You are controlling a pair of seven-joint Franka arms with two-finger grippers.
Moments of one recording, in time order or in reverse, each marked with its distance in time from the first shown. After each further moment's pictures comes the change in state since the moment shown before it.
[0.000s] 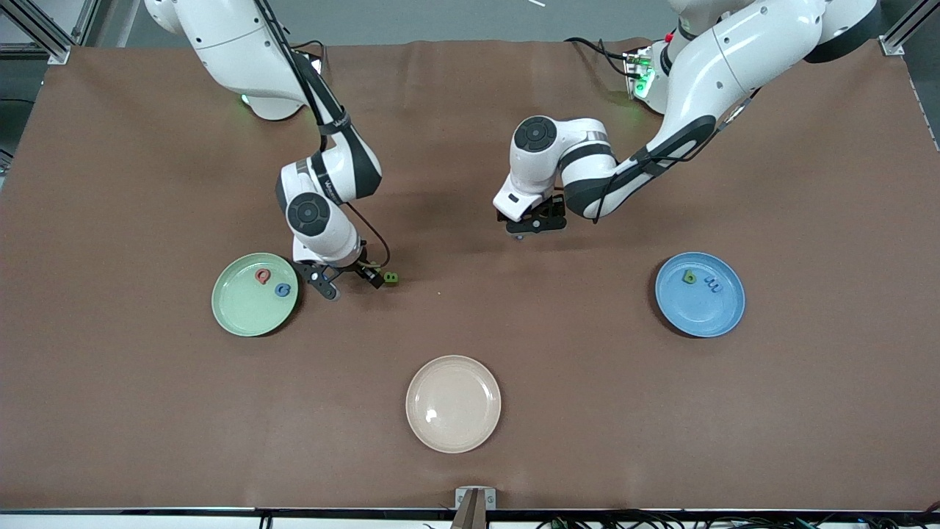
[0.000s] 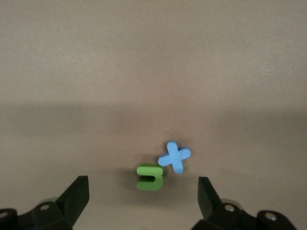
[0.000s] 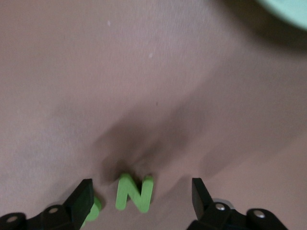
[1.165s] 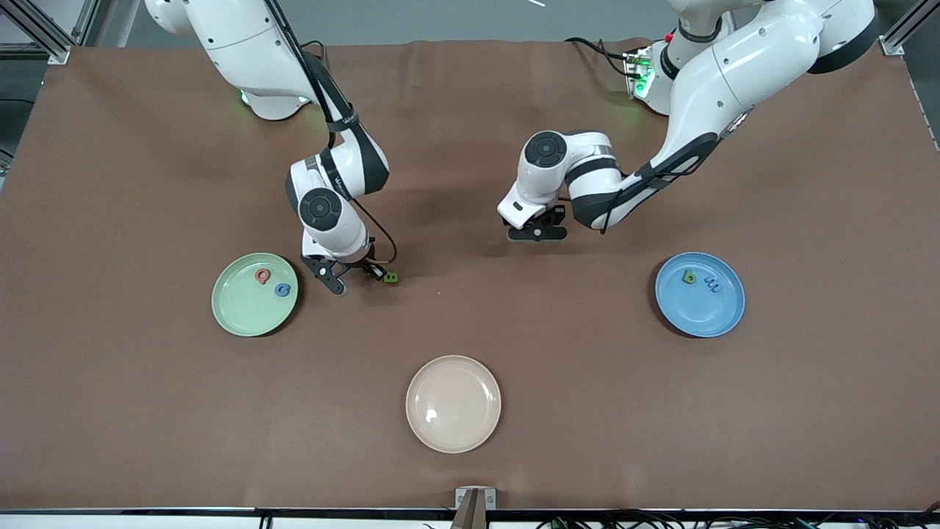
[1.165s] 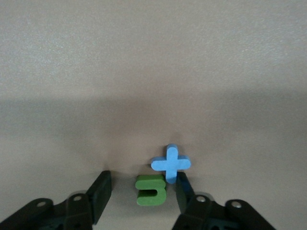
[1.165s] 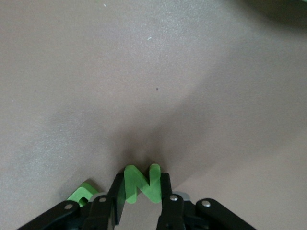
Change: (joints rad) left arm 0.001 0.033 0.049 -0.006 0.000 0.073 0.103; right arm 0.019 0.006 -0.004 -0.007 -0.001 0.016 0.042
